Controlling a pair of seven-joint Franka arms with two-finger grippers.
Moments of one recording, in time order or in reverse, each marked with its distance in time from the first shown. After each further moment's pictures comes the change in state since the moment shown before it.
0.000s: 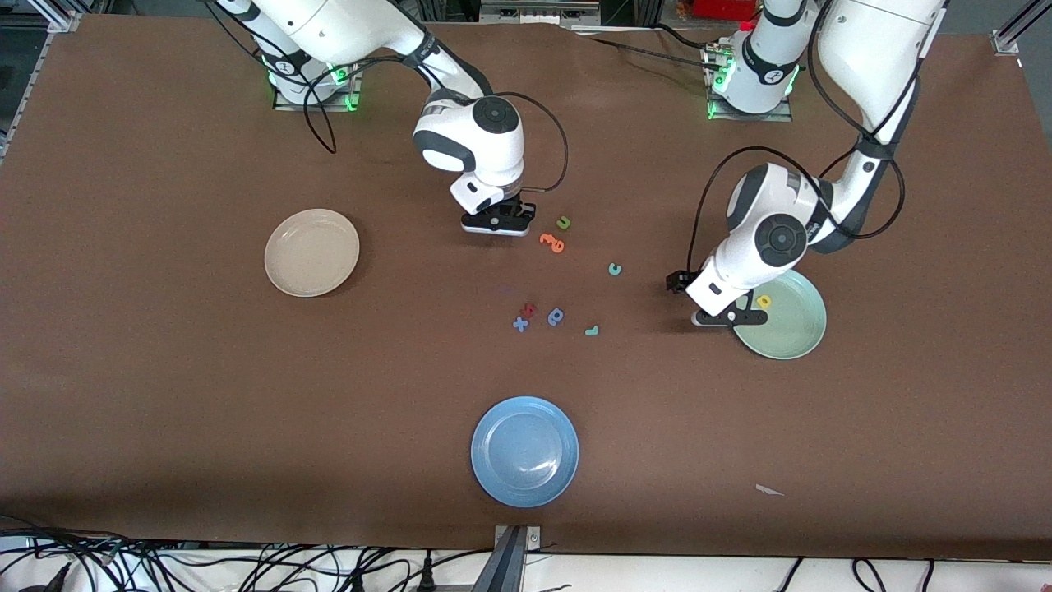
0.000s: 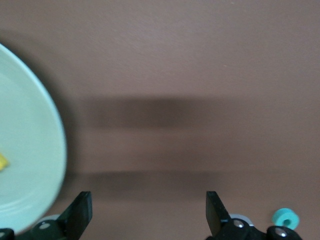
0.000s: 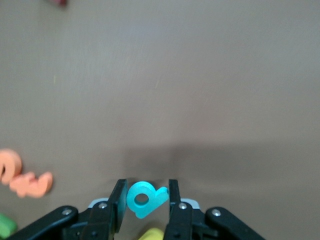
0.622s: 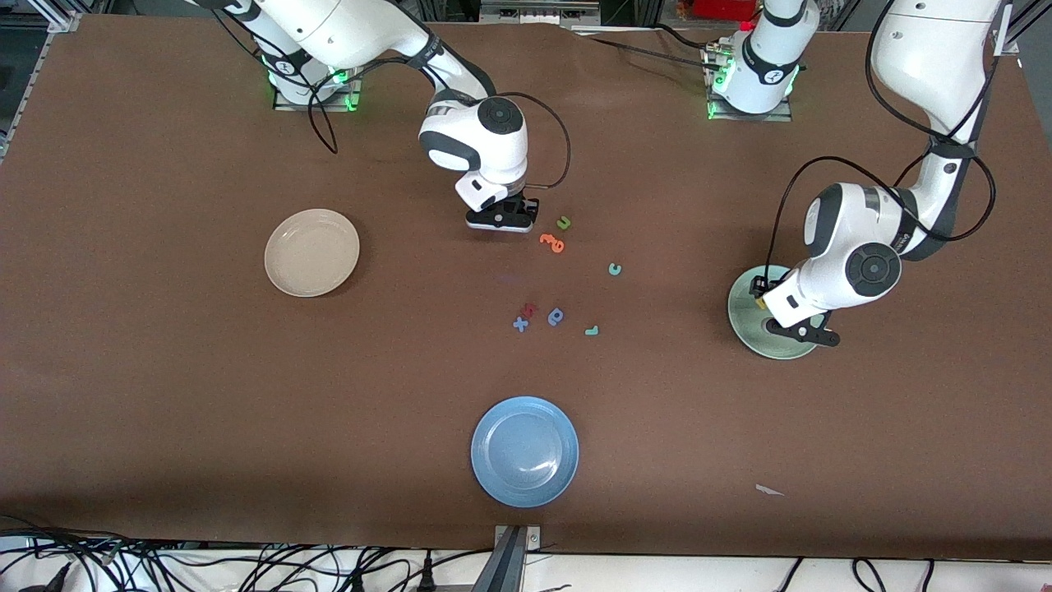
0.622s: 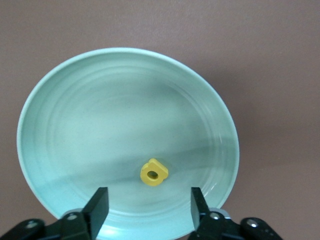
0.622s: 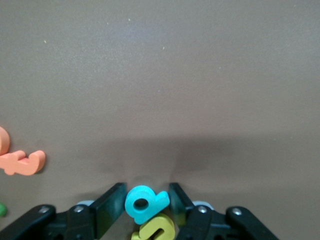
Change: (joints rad) left arm 0.034 0.000 0.224 0.074 0.042 -0.168 0.468; right arm 0.029 0.049 0.015 0.002 0.002 0.004 0.041
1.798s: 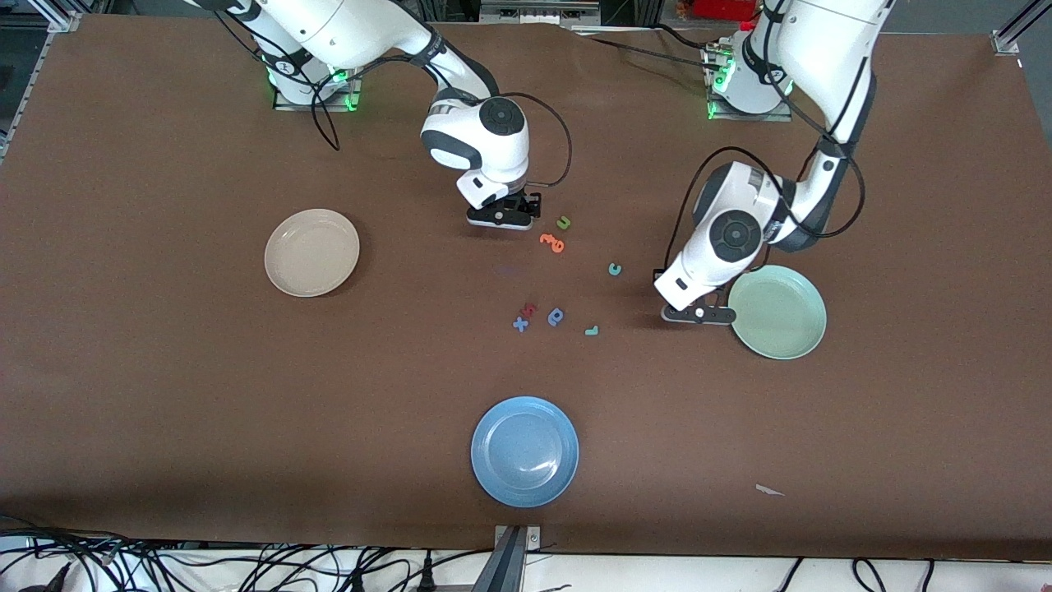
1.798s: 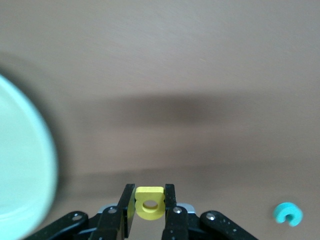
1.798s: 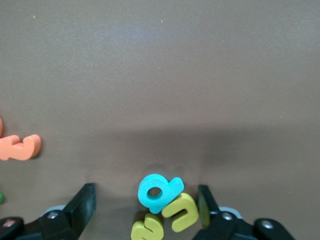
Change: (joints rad) left arm -0.258 0.005 0.012 0.004 -0.079 0.064 -0.305; right arm 0.002 0.009 0.015 -0.004 0.036 -0.003 0.007
